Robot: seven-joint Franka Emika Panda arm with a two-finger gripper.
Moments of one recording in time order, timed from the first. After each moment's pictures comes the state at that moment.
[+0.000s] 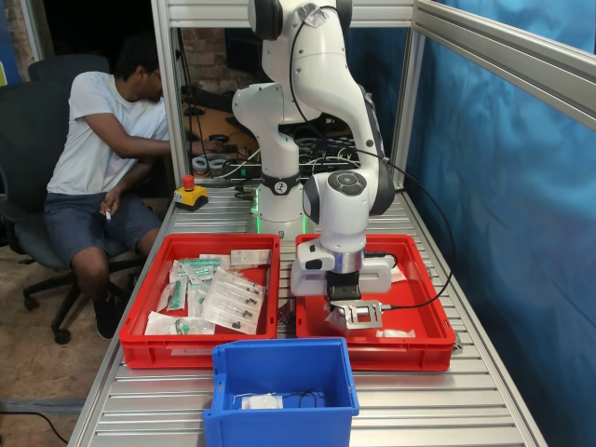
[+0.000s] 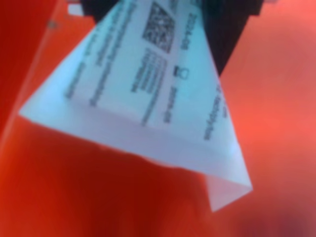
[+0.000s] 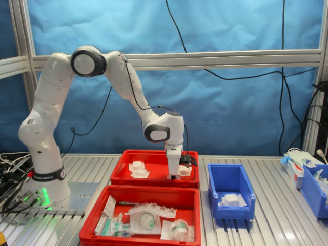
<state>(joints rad) 0.23 0.45 -0.02 -2.22 -0.01 2.66 0.96</state>
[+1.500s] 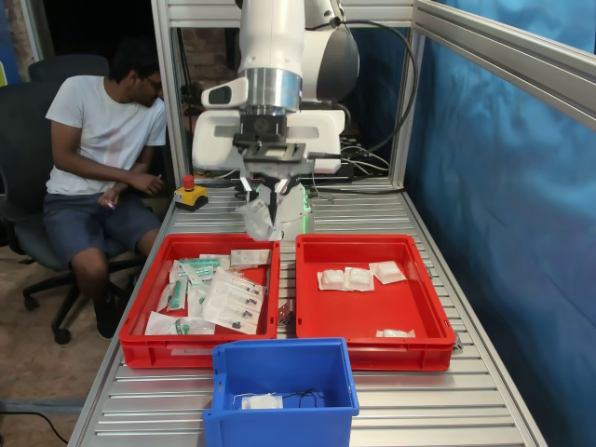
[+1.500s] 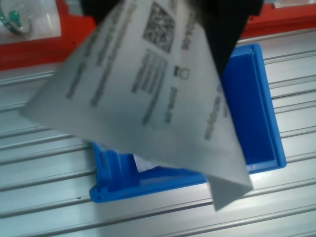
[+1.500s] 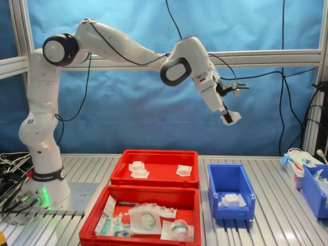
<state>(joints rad) 0.23 0.24 -0.29 -1.74 -0.01 2.52 0.96</state>
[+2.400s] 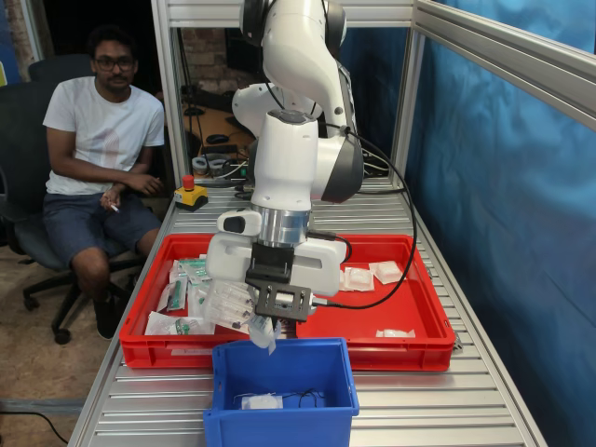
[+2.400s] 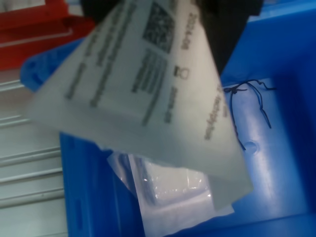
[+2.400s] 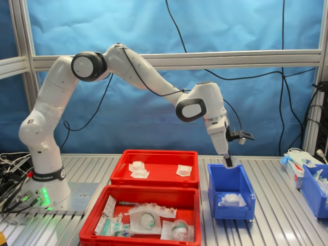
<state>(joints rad) 0.23 0.55 -0.29 -1.66 -0.01 2.52 0.96</state>
